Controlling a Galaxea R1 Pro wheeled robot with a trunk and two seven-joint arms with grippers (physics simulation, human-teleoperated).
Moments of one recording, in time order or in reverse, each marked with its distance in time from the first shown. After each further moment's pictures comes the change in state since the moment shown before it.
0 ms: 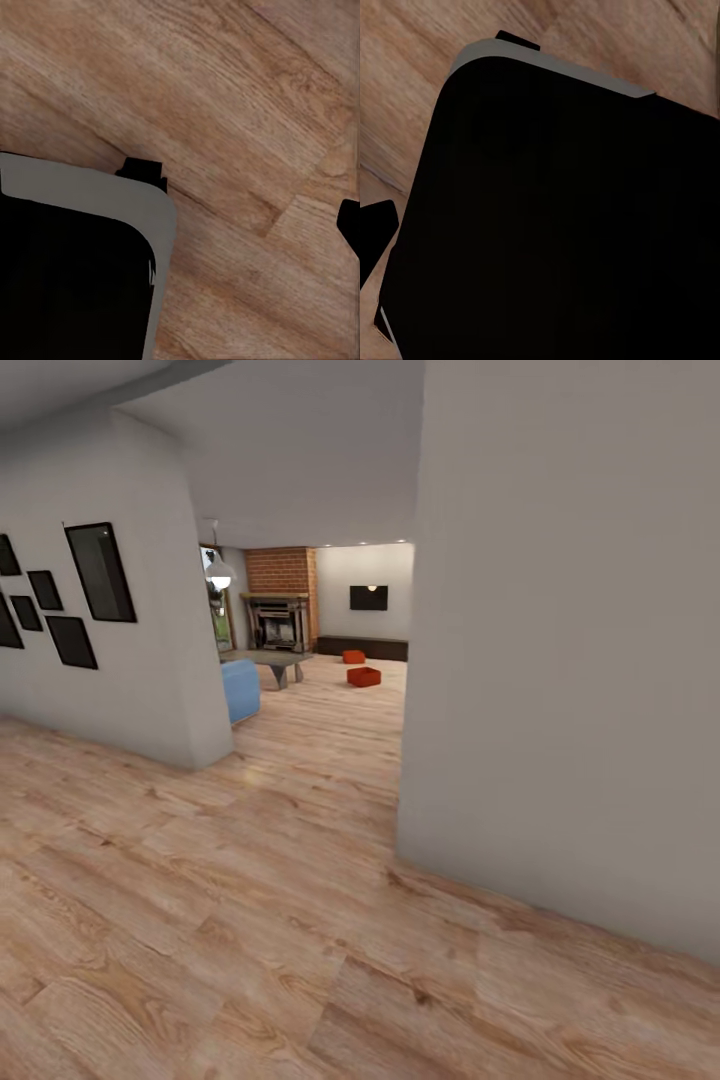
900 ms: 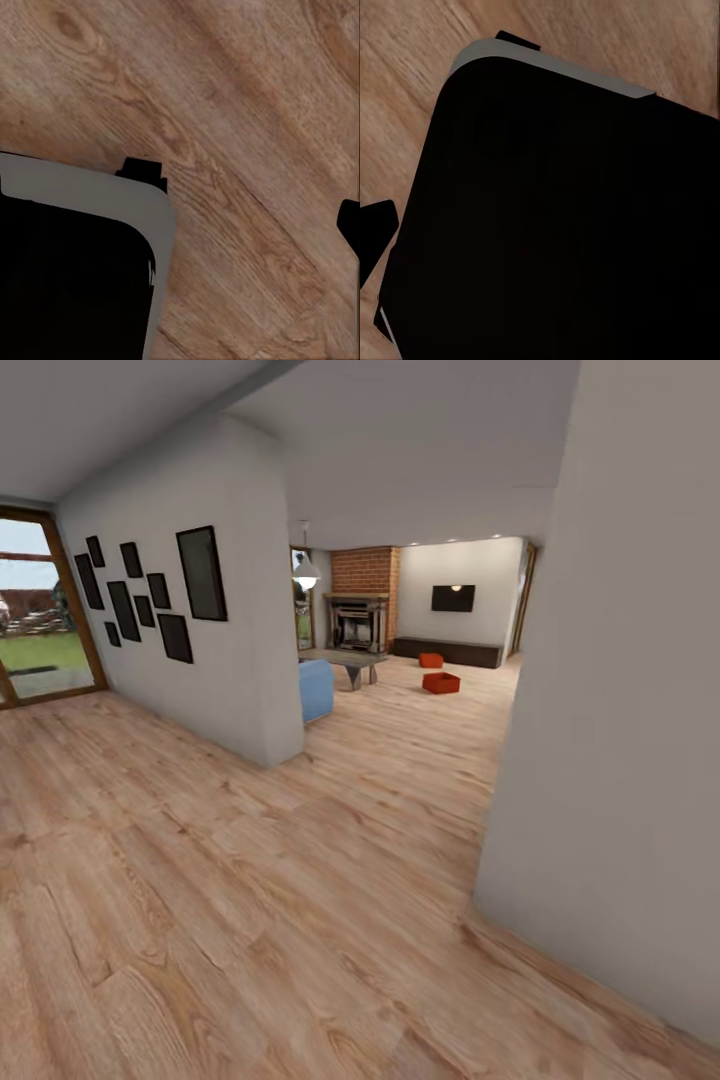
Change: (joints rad) left arm 0.000 0.000 0.000 0.000 0.001 0.000 0.000; right arm 0.000 0.000 0.000 0.000 0.000 -0.001 0.000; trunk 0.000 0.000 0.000
